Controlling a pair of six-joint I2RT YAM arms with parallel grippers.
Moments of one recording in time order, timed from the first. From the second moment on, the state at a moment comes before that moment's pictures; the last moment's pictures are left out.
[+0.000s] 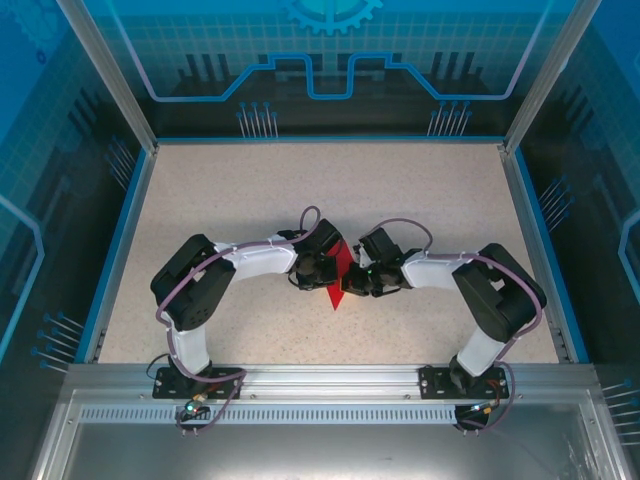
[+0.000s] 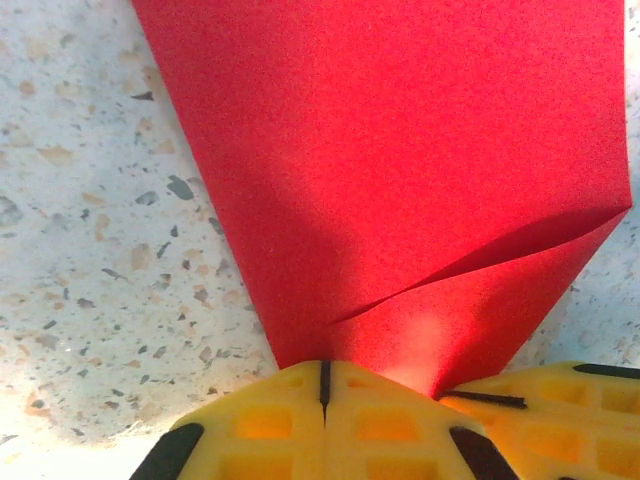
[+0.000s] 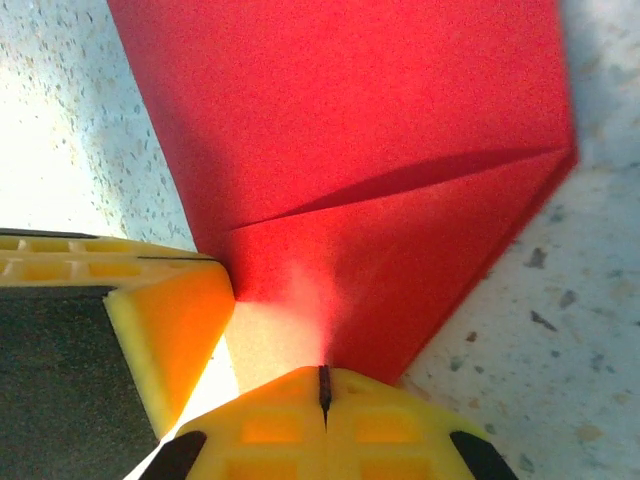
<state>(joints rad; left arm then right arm) -0.73 1.86 1.12 -0.51 0.13 -0.90 0.61 1.68 0.74 -0.12 -0.43 0.79</state>
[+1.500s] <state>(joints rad) -0.84 1.61 0.78 -0.10 0.19 -1.15 0.57 1.62 0.71 -0.17 -0.34 0.92</state>
